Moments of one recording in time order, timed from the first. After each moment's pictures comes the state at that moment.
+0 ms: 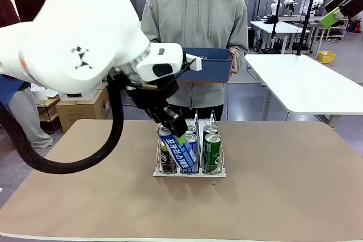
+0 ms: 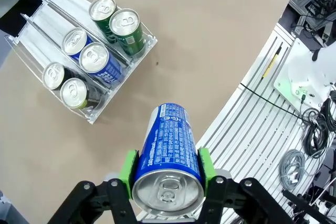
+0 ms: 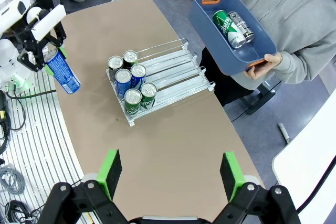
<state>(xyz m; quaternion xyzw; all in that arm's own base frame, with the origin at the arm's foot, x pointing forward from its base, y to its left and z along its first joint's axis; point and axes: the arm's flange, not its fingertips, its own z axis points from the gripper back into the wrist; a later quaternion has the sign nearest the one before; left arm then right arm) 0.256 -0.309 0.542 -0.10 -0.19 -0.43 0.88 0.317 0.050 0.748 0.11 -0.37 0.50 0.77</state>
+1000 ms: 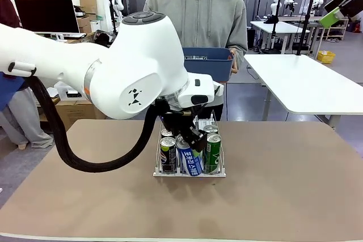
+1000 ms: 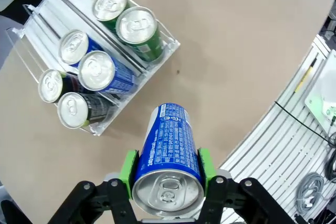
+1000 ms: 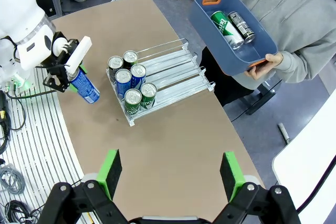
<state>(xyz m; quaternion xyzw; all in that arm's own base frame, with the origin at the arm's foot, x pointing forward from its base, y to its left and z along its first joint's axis) 0.288 -0.358 0.488 -0.03 -0.18 -0.39 0.90 0.317 0.050 0.748 0.11 -0.37 0.50 0.77</state>
